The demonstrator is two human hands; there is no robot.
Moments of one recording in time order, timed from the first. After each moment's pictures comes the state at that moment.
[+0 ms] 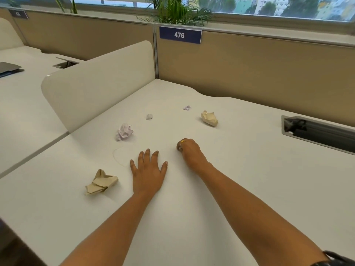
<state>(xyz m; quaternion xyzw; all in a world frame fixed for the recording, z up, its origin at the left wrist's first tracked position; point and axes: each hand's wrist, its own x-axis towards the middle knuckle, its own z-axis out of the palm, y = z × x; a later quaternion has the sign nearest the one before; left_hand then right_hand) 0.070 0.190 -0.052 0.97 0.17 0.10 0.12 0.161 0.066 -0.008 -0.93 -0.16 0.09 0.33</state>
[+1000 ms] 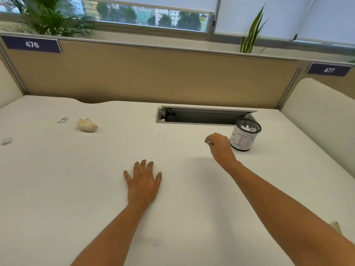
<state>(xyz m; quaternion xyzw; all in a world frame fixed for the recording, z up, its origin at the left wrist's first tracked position) 0.048 -0.122 -0.041 0.98 -0.07 0.04 0.17 0.075 -0.363 0.045 -0.95 0.14 -0.10 0.26</state>
